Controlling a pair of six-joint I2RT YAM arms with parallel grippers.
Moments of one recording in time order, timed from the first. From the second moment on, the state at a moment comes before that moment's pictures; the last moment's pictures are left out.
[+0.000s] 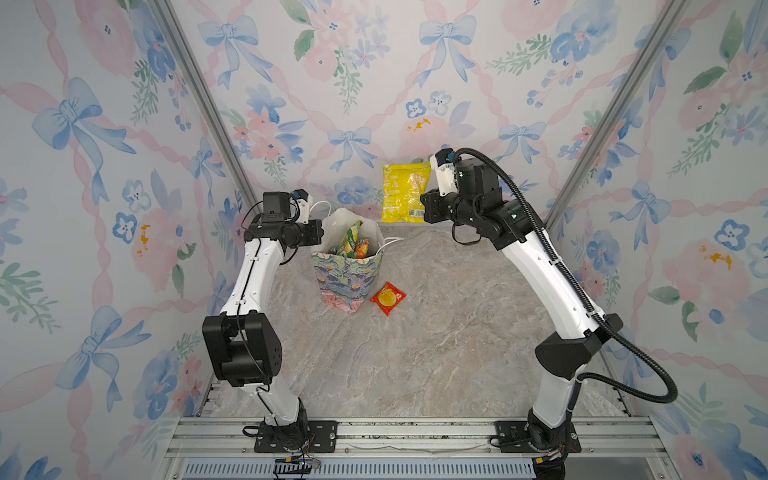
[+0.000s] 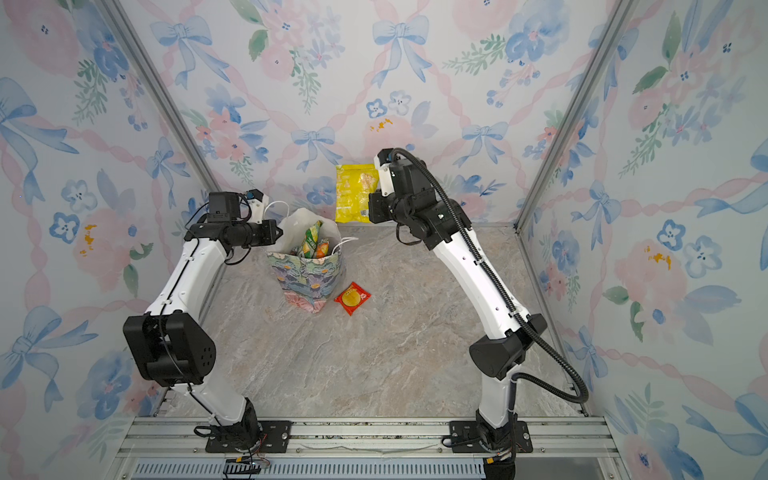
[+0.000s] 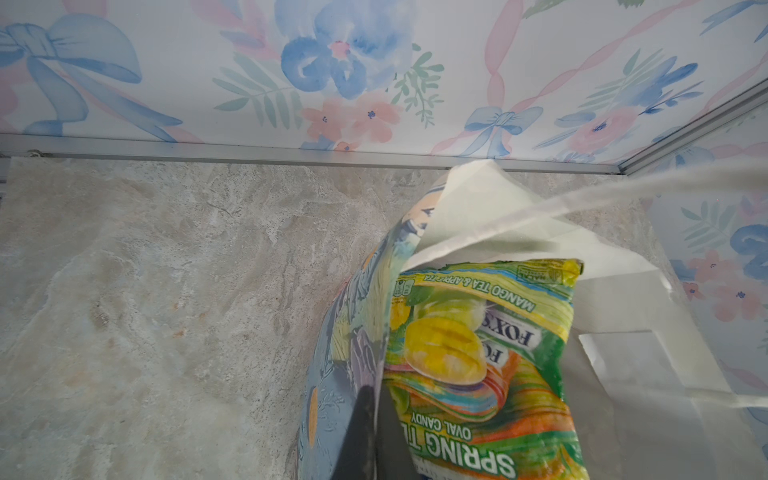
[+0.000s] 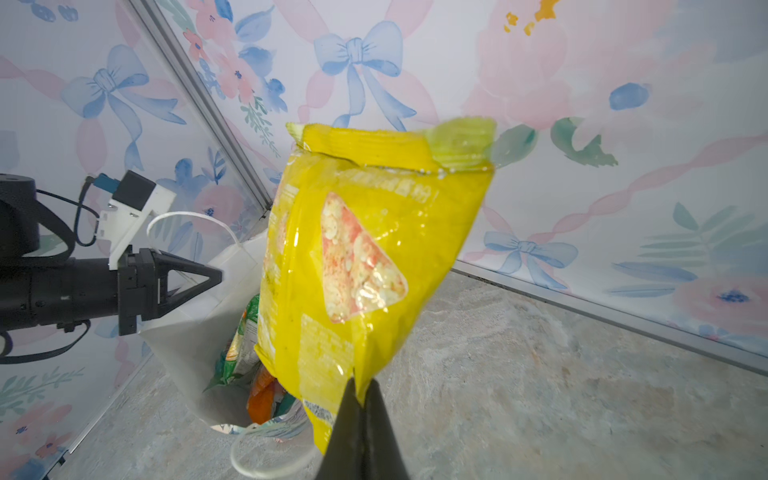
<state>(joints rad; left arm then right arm) 0.07 1.72 1.66 -0.69 0.41 -0.05 0.63 1.93 2.42 -0.89 0.04 0.19</state>
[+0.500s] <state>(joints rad) 0.07 1.72 1.66 -0.69 0.41 -0.05 0.70 2.10 2.68 -0.94 0.04 0.17</state>
